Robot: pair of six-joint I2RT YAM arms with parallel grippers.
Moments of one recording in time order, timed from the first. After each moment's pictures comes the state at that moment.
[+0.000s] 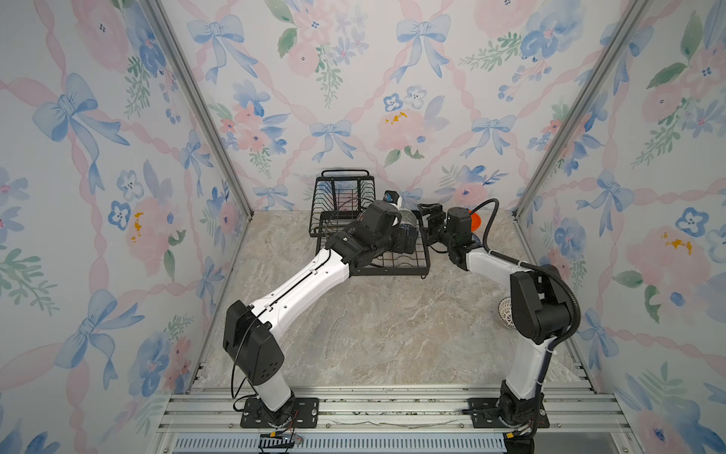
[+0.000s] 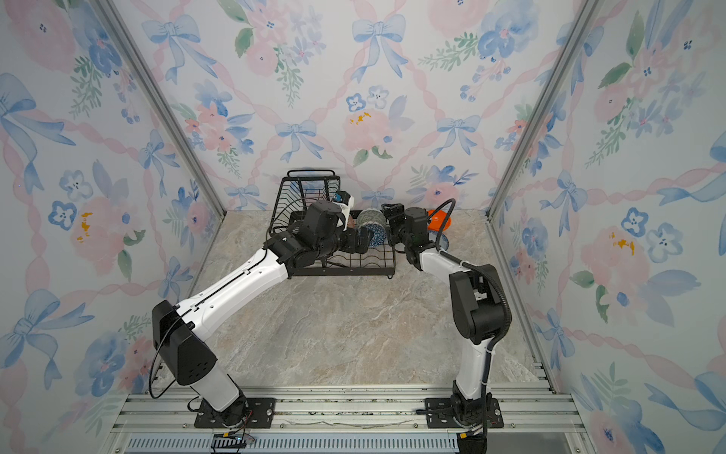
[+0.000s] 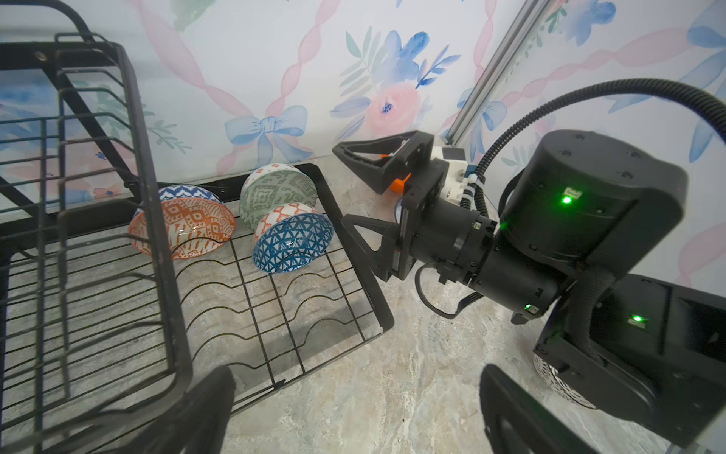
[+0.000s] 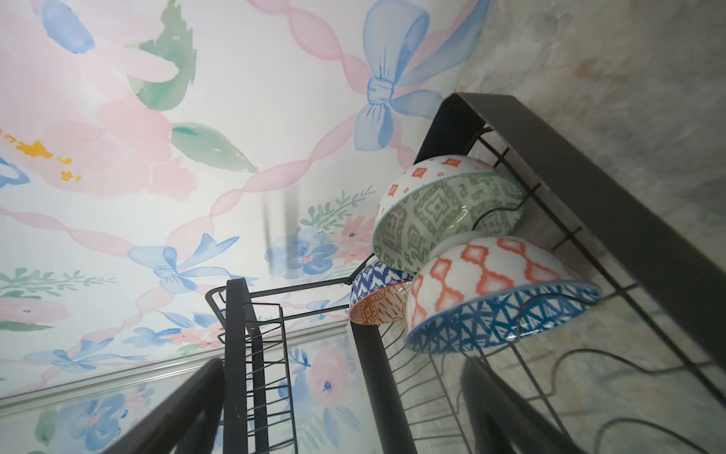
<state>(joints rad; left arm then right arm) -0.74 1.68 1.66 -0.50 -0.12 -0.34 0.29 1.91 1.31 0.32 -0.17 1.44</state>
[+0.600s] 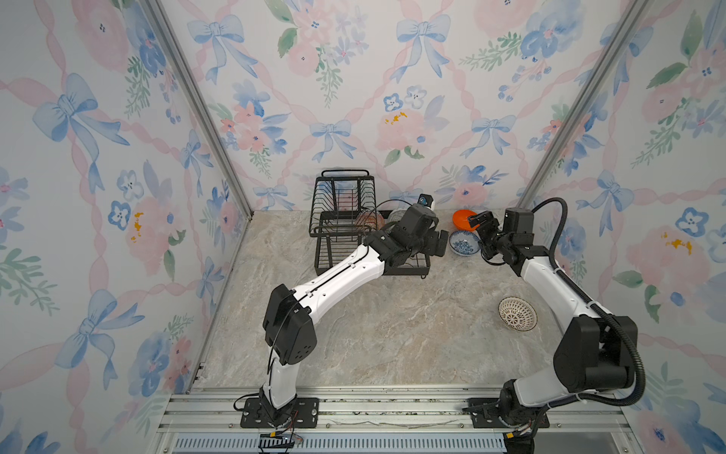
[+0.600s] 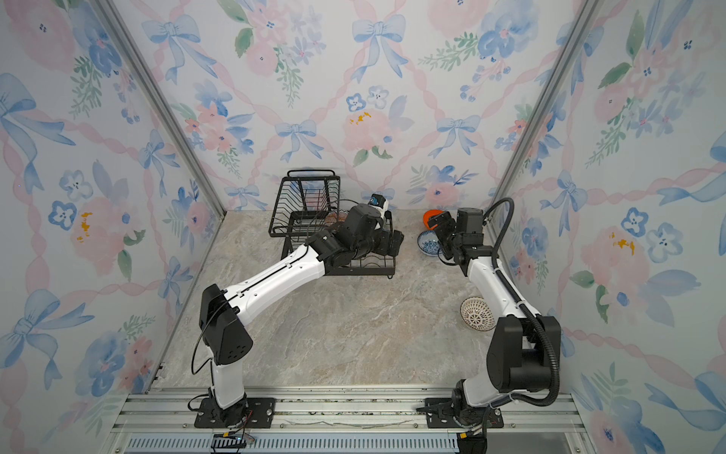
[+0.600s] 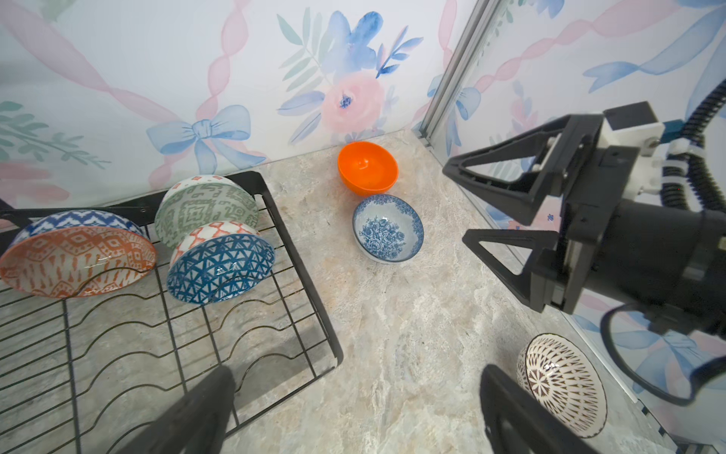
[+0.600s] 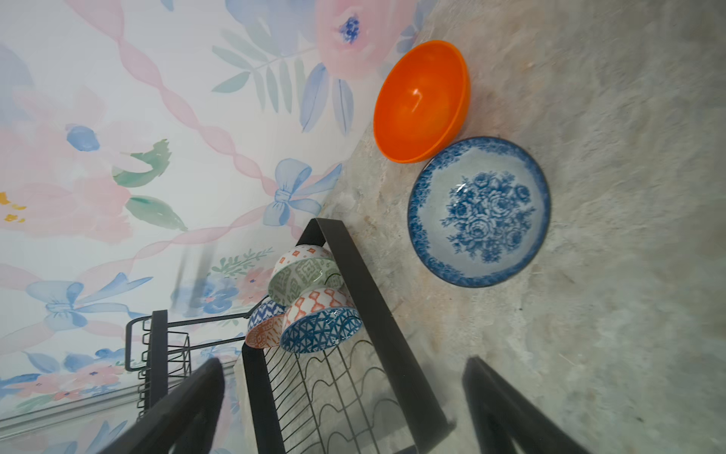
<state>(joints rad) -0.86 1.96 1.92 -0.49 -0.19 -0.36 0.02 1.52 1.20 -0.26 -0.15 1.02</state>
